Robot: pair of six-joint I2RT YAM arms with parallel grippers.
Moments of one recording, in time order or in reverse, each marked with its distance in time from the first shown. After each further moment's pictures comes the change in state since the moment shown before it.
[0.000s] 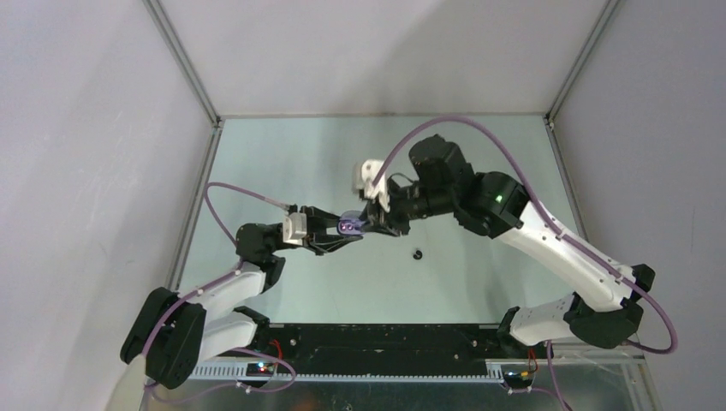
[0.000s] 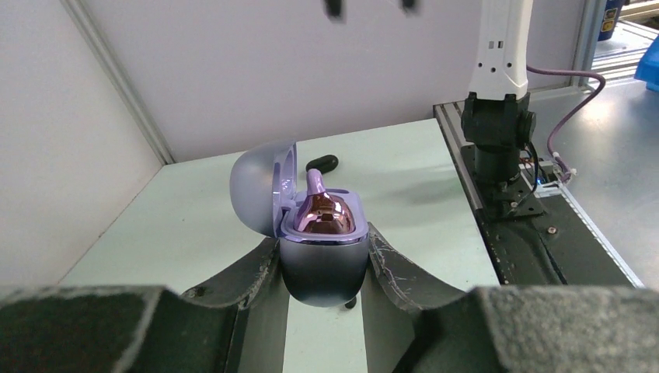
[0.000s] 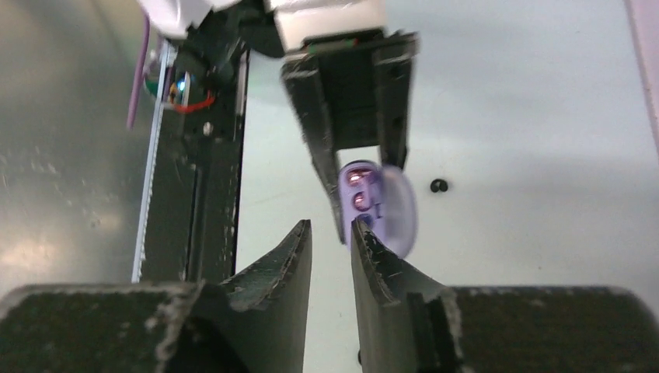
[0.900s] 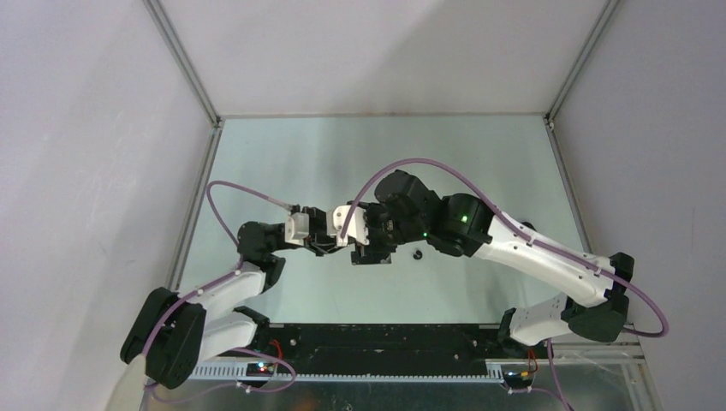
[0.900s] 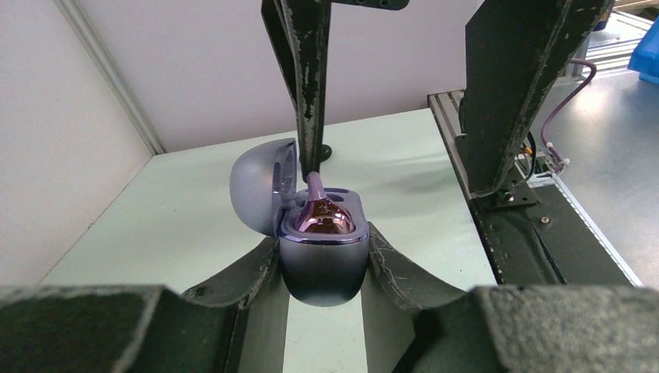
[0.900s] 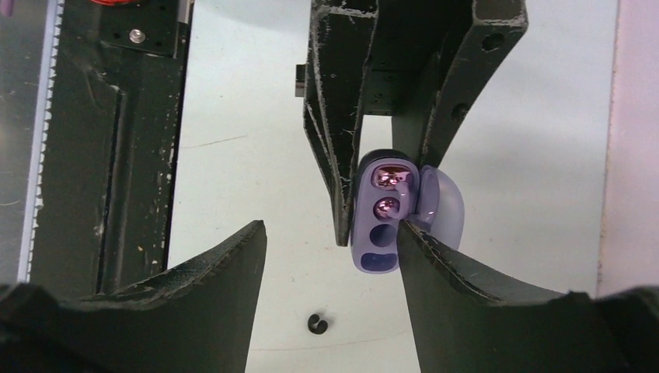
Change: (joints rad) left arm -0.002 0.000 0.000 -0.042 0.022 0.019; right arm 0.178 0.027 -0.155 0.007 0.267 -0.237
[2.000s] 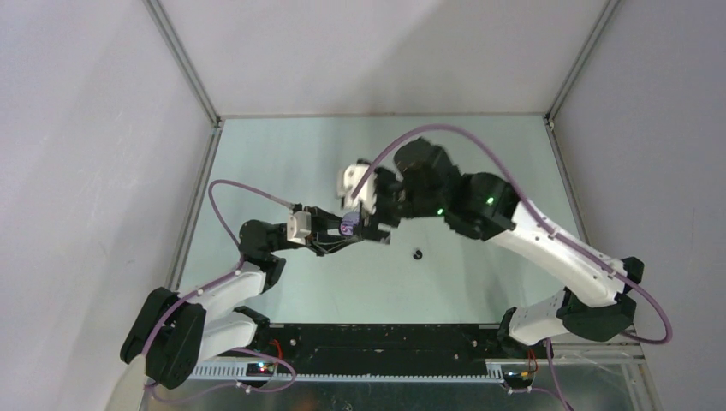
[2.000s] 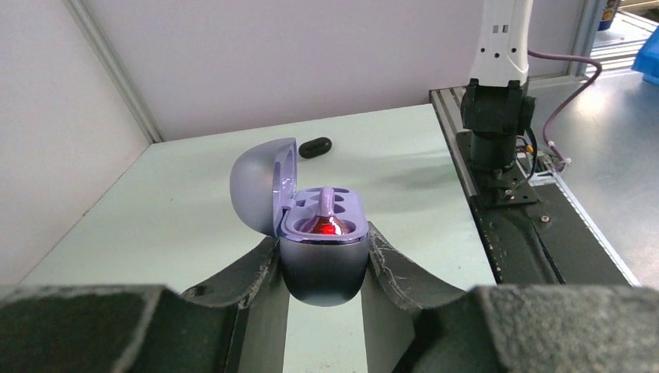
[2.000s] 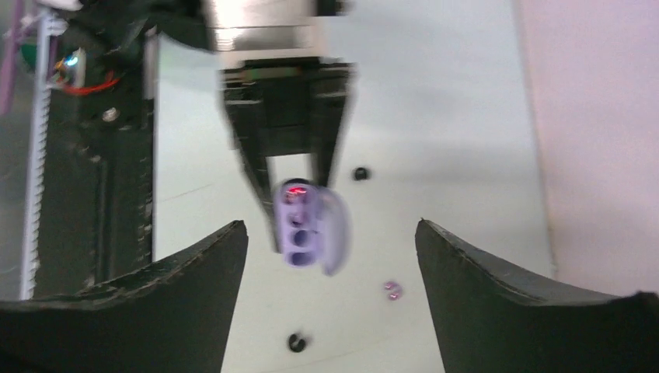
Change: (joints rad) left arm -0.003 0.000 0.000 -0.041 -0.011 0.016; right arm -0.026 0.027 0.193 -0.042 0.029 0.063
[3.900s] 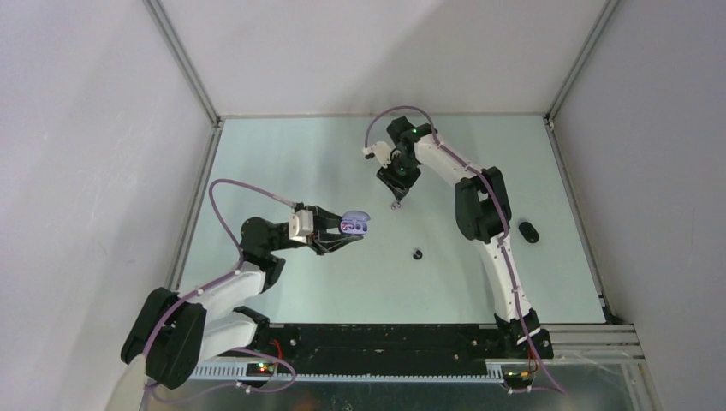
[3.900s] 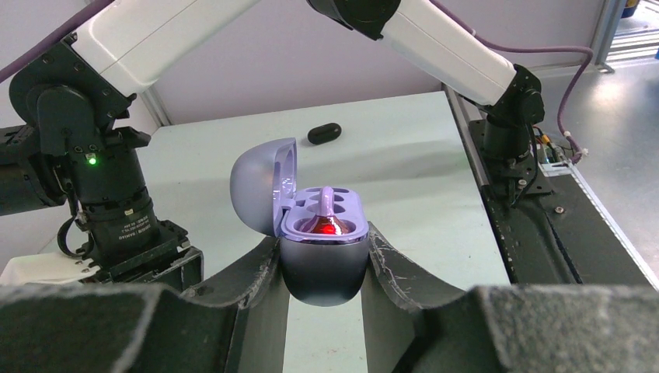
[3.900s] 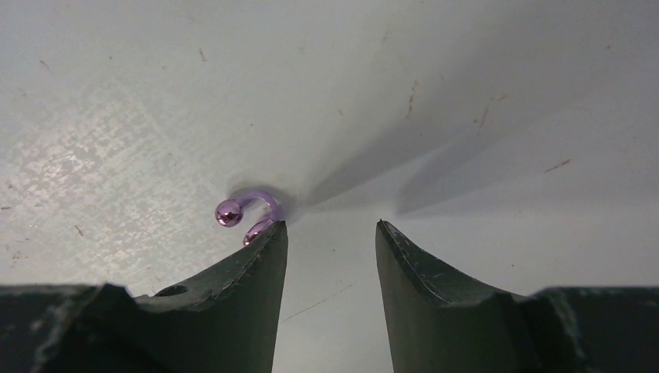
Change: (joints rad) left arm 0.016 0.001 0.000 -0.068 -0.015 0.052; right arm -0.625 0.991 0.399 -0.201 -0.016 0.011
